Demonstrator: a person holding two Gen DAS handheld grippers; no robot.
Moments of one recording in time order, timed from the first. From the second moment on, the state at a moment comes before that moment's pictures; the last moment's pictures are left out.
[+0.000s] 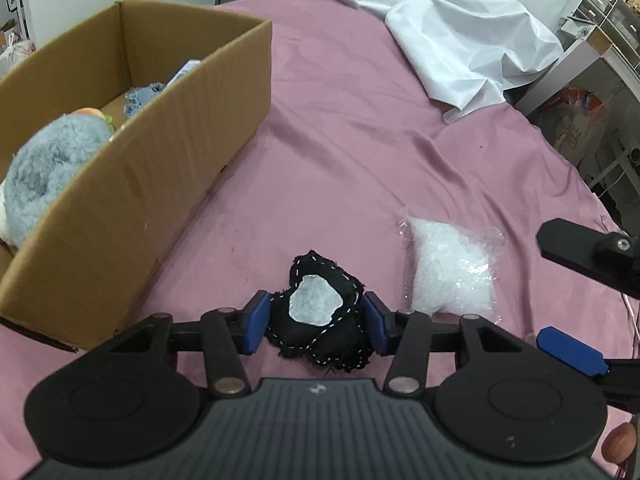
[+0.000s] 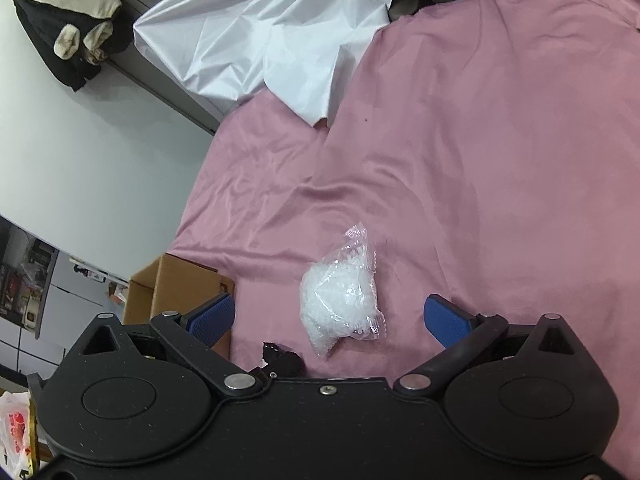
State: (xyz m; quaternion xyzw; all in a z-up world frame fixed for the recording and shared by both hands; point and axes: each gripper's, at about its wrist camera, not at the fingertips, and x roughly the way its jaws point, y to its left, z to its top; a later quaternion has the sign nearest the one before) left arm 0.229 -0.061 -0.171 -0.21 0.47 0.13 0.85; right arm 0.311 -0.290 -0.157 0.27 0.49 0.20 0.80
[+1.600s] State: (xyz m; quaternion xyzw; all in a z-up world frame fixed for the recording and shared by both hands) left arm 0.198 -0.052 -0.094 -0.21 0.39 0.11 0.89; right arm 0.301 -0.267 -0.123 0.20 0.42 0.24 0.85
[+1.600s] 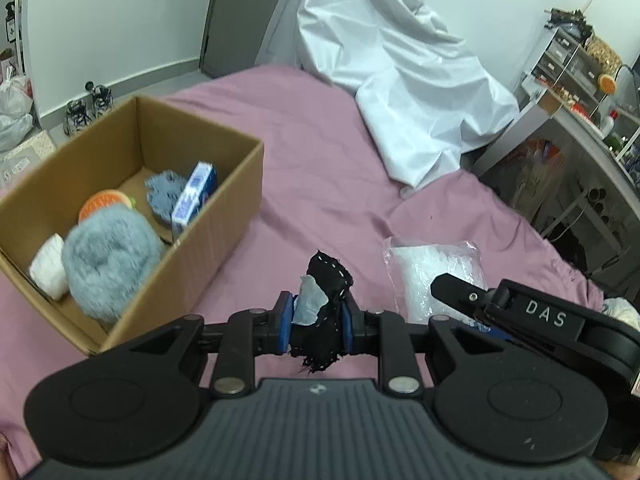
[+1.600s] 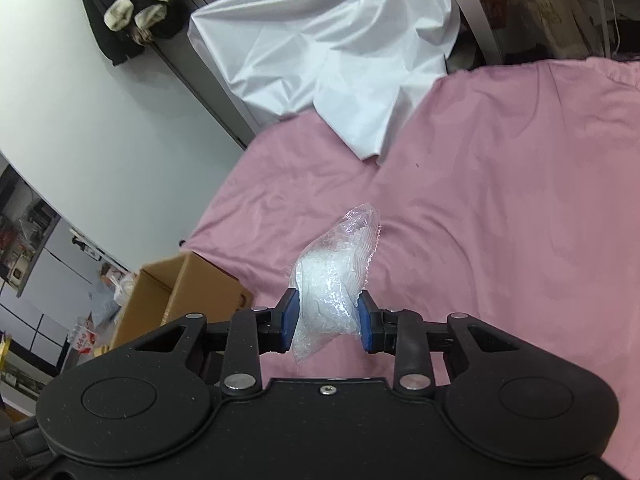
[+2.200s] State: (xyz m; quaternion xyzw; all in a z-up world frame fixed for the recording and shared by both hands) left arm 0.168 0.003 -0.037 -0.22 0.34 0.13 0.91; right arm 0.282 -0.255 -0.087 0.20 0.35 0.27 0.87
